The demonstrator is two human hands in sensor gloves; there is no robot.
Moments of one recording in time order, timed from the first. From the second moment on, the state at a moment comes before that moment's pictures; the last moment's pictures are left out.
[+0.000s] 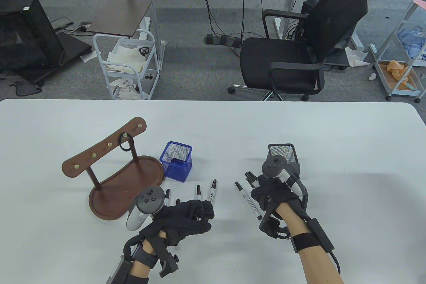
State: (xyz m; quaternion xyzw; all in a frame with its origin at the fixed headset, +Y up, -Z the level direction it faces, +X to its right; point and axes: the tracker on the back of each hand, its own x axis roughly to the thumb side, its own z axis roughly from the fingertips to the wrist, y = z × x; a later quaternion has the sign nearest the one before) left_hand -0.143 -0.726 -0.314 -0.20 -0.28 0.54 0.77; right_hand 0.164 -0.716 -0.399 -0.07 0.25 0.94 0.22
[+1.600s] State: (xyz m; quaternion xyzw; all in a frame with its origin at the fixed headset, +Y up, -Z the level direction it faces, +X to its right) left_hand -0.144 -0.727 -0.315 -0.20 -0.28 0.54 0.77; right_hand 0.111 -0.751 -0.396 -0.08 0.18 0.98 0.05
